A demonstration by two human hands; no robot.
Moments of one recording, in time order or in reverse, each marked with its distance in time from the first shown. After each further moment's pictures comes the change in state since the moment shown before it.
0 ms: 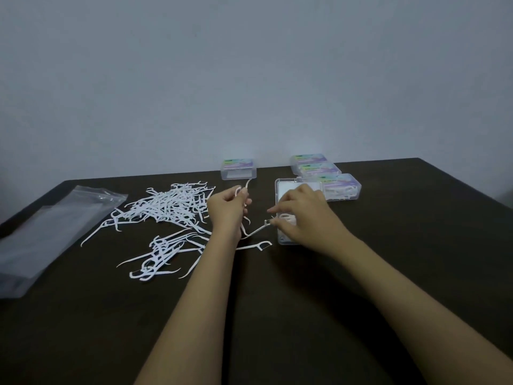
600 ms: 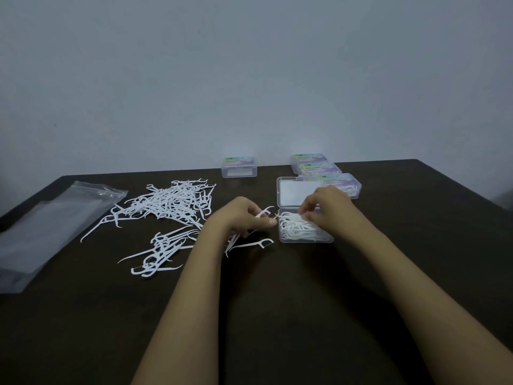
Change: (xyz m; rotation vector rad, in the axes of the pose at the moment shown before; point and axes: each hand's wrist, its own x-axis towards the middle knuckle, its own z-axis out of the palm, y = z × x) left_hand -0.013 0.026 -0.020 0.886 -0.666 -0.033; right_hand 0.005 0.031 -0.006 0.028 -0.083 0.237
